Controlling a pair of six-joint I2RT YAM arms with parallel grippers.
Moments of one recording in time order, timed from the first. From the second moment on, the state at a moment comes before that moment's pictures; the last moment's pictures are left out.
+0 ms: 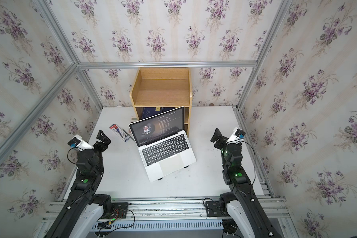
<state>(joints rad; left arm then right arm) -0.11 0.54 0.40 0.02 -0.42 -0.54 0.19 0.66 0.51 -0.02 0.28 0.50</state>
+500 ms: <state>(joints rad) -0.11 0.53 0.53 -0.52 0.09 -0.72 0.42 1.08 1.27 -0.48 -0.14 0.62</state>
